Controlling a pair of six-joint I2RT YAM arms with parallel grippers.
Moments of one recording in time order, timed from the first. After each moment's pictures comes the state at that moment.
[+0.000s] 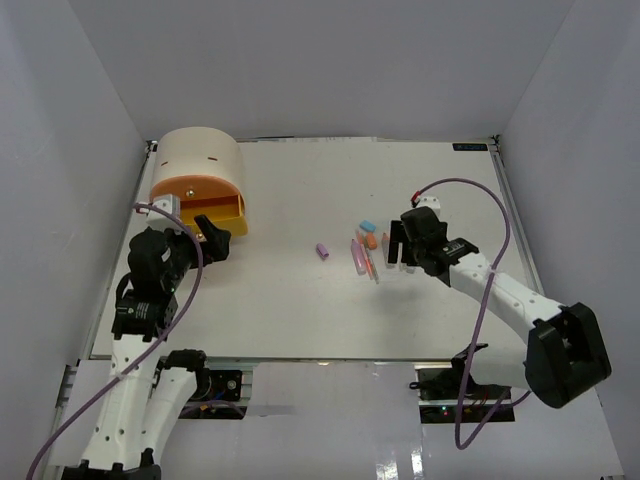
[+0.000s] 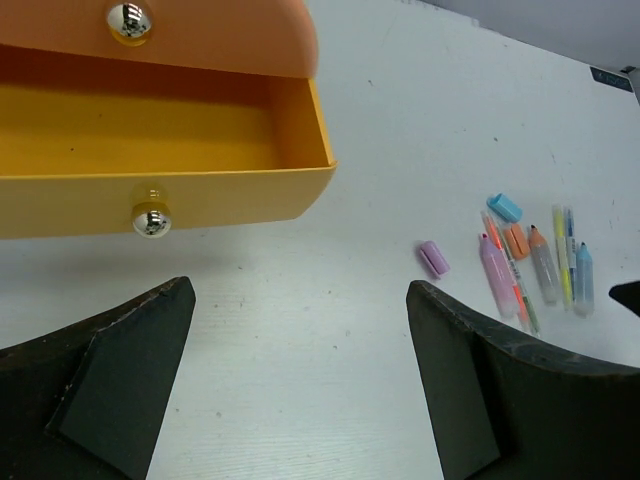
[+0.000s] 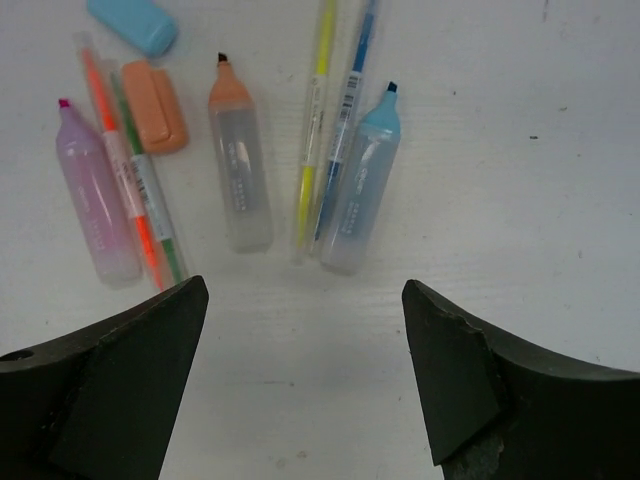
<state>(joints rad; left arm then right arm) -0.06 0.66 0.78 -0.45 0.09 -0.34 0.56 1.19 0.76 -0.41 0.34 0.39</state>
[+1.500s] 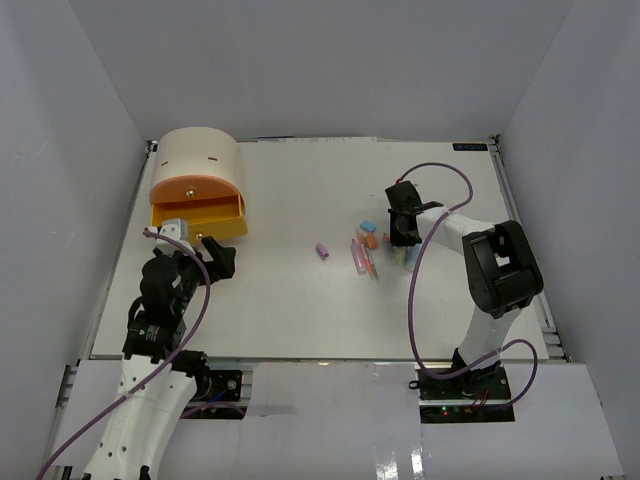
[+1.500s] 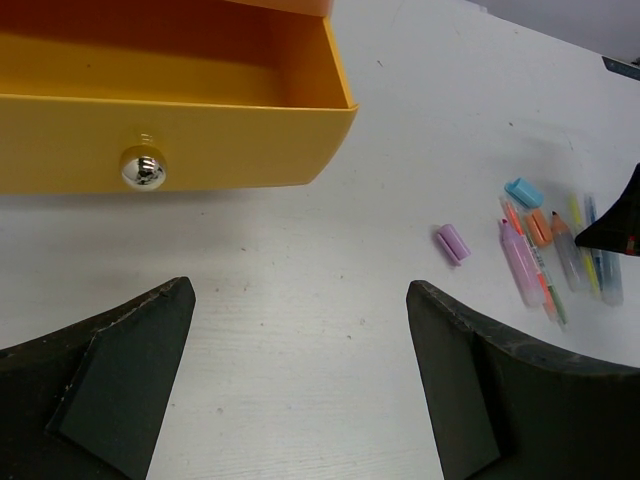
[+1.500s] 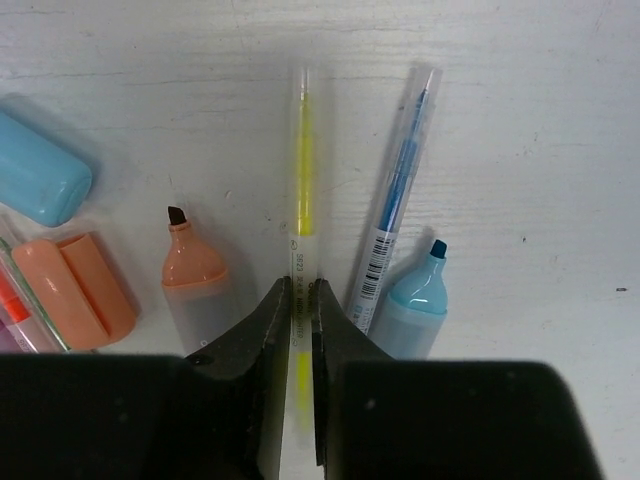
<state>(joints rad) -0.16 0.45 0.53 -0.34 0.01 -0.34 0.40 1.81 1.11 -0.38 0.25 0.33</state>
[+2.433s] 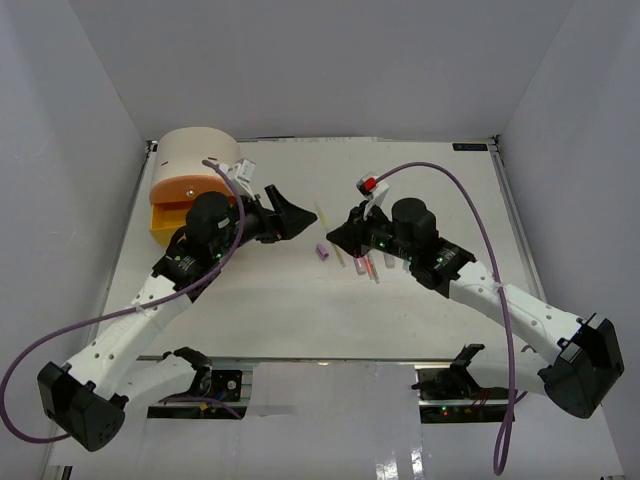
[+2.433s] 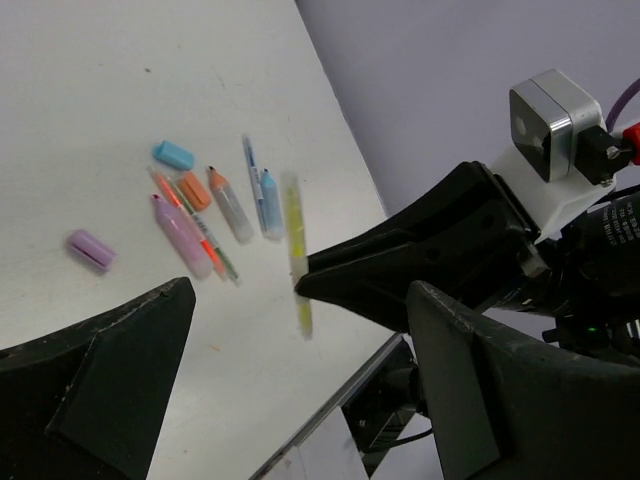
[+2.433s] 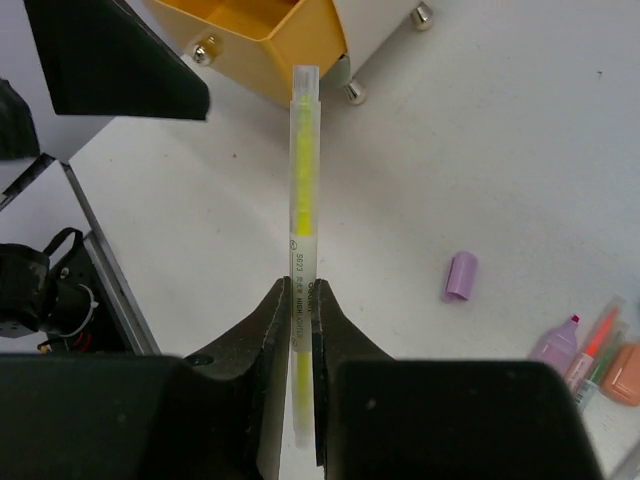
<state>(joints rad) -0.50 0.97 0.93 -0.14 0.29 -0.73 0.76 1.16 0.90 0.02 -0.24 0.28</state>
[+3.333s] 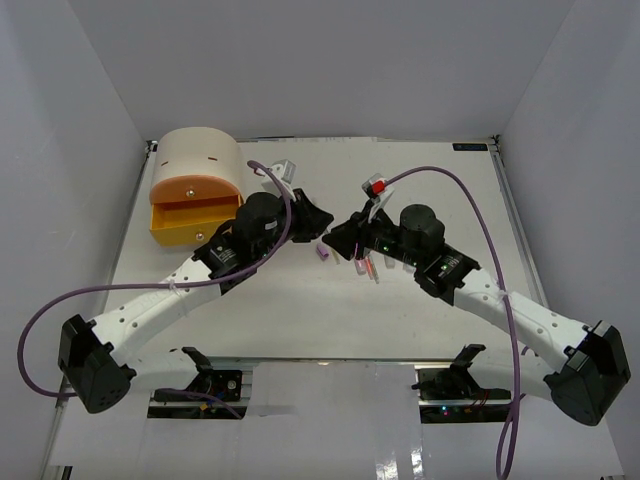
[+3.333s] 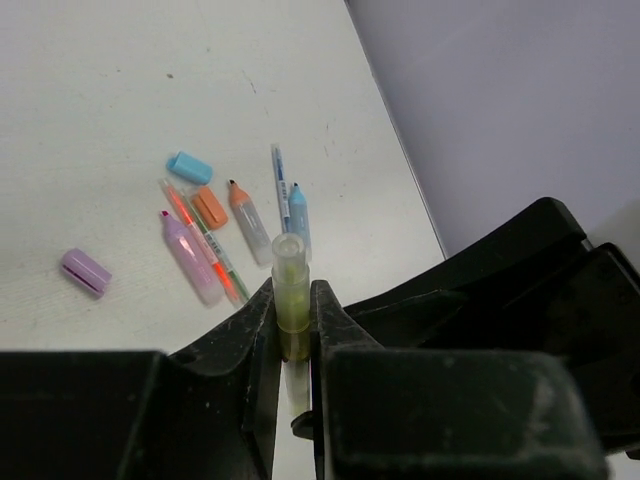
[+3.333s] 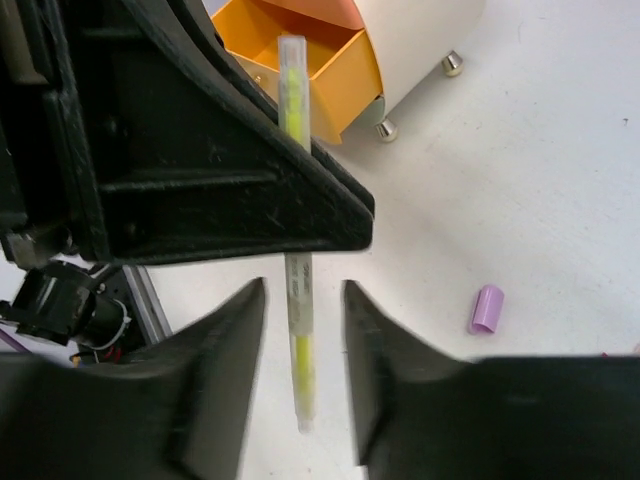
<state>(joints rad) -0.80 1.20 1.04 -0.09 -0.08 -0.71 0.78 1.11 0.84 0.16 -0.28 0.32</state>
